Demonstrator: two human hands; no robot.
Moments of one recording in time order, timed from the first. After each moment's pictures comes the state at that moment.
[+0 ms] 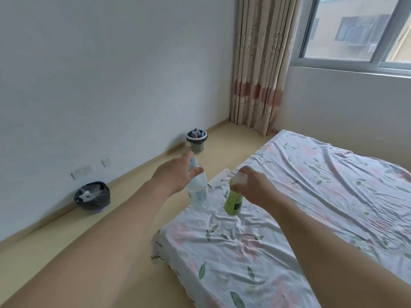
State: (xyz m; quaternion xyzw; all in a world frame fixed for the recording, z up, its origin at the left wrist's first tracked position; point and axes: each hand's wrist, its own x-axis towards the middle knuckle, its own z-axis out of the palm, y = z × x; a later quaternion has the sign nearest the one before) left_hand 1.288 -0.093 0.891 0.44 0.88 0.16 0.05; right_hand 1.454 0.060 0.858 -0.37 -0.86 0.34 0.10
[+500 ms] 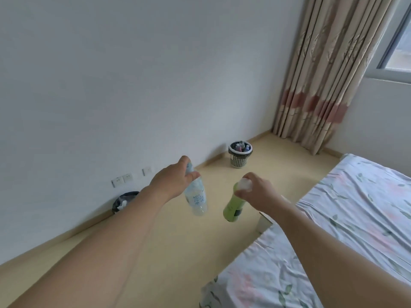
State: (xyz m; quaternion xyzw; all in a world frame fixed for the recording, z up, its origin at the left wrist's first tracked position) left_hand 0.871 -0.201 0.865 0.34 0.91 0.21 0.07; right_hand 1.025 -0.005 0.834 -0.31 -0.88 0.35 0.09
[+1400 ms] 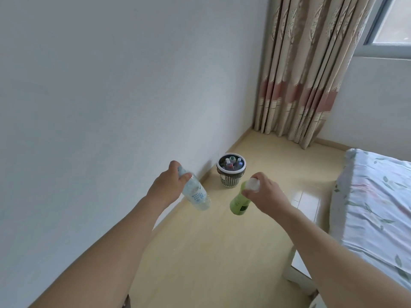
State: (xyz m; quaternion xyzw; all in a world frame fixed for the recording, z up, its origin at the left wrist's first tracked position) left_hand 0.339 0.118 0.820 0.38 0.88 0.25 0.13; right_hand 0.560 0.269 0.798 -0.45 -0.80 0.37 0.15
